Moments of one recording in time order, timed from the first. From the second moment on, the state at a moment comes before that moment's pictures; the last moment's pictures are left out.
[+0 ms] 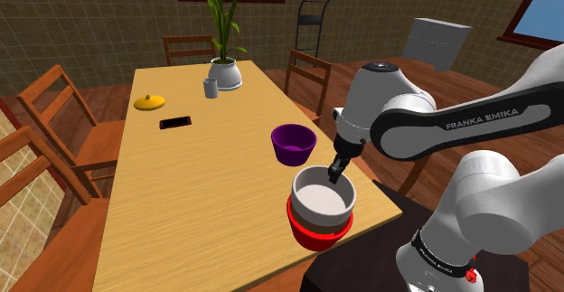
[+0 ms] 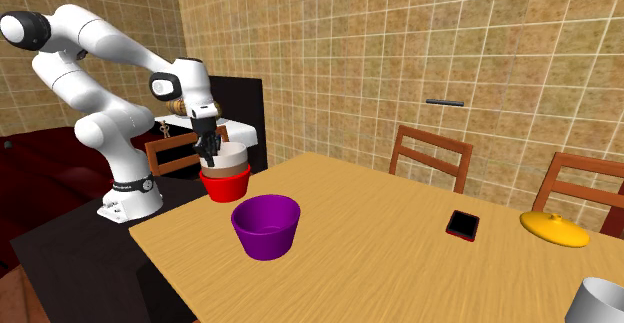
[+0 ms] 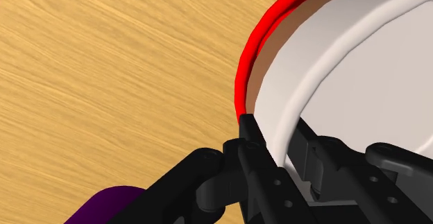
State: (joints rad) arm 0.12 -0.77 0.08 -2.95 0.05 2.27 0.07
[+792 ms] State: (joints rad) arm 0.13 -0.78 0.08 -2.95 0.05 2.24 0.07
